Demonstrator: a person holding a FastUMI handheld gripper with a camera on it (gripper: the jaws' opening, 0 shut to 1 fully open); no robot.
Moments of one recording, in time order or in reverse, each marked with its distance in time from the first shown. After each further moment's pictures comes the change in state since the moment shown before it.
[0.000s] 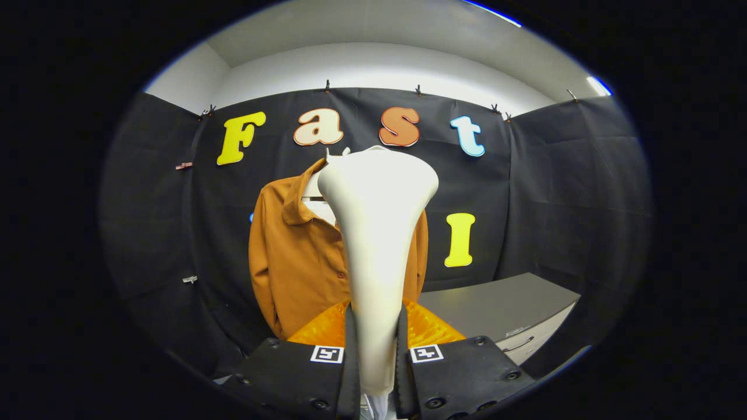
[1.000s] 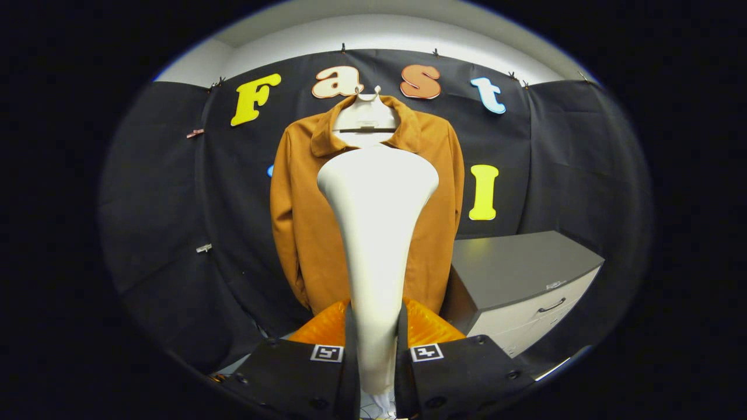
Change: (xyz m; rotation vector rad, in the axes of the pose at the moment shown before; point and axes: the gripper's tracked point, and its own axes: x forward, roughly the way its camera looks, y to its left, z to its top) arm -0.010 0.057 -0.089 0.013 0.192 0.060
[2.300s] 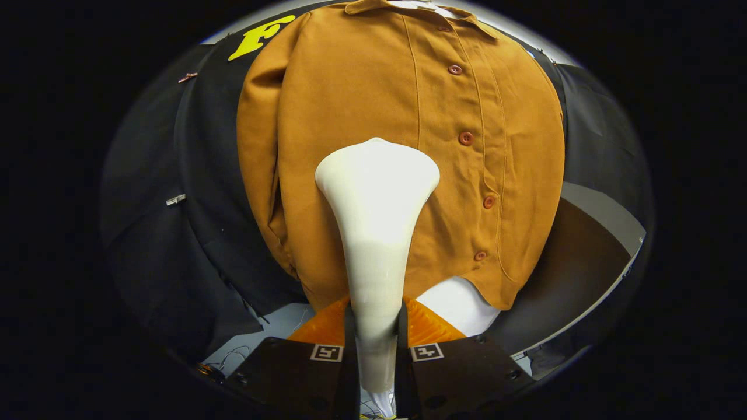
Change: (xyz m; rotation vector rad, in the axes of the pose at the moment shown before) arm 0.202 0.079 -0.197 -0.052 0.232 0.002
